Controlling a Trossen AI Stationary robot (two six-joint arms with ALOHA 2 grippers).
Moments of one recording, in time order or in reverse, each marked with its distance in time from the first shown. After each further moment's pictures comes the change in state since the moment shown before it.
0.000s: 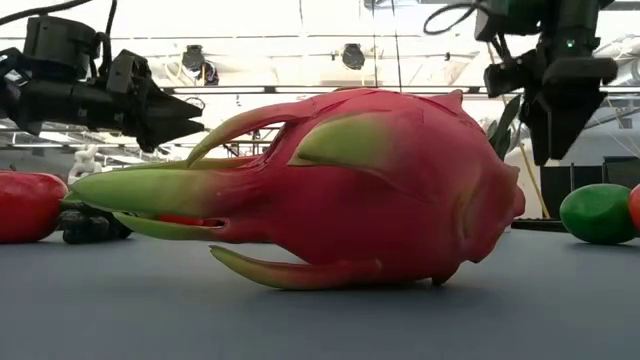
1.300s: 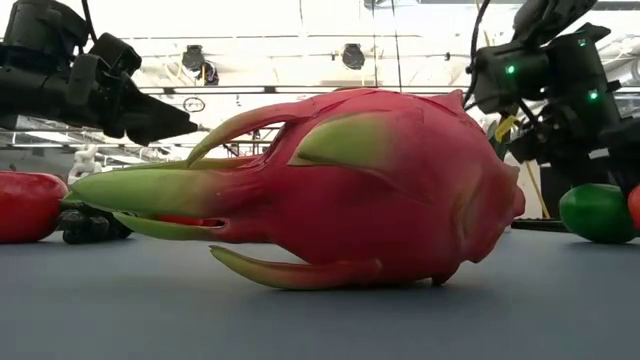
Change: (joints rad) left arm -0.364 0.000 0.000 -0.090 -0.287 0.181; right arm 0.066 0.265 -0.126 0.002 -0.100 -0.061
